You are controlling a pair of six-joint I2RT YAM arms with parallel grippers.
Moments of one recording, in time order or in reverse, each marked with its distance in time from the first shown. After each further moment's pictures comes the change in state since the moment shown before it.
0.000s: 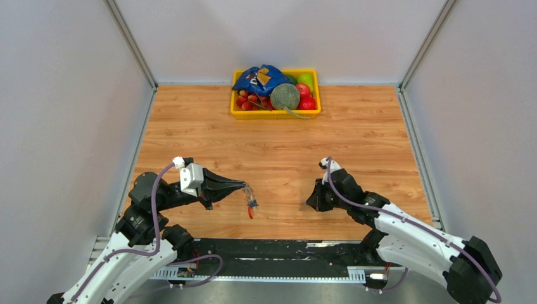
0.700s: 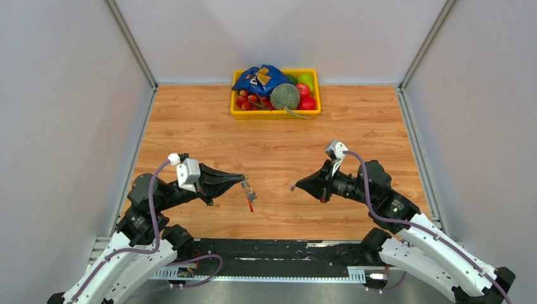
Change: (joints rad) left arm 0.000 -0.002 -0.013 0.069 -0.077 -0.048; right arm 0.018 -0.238 0.216 0.094 -0.273 -0.246
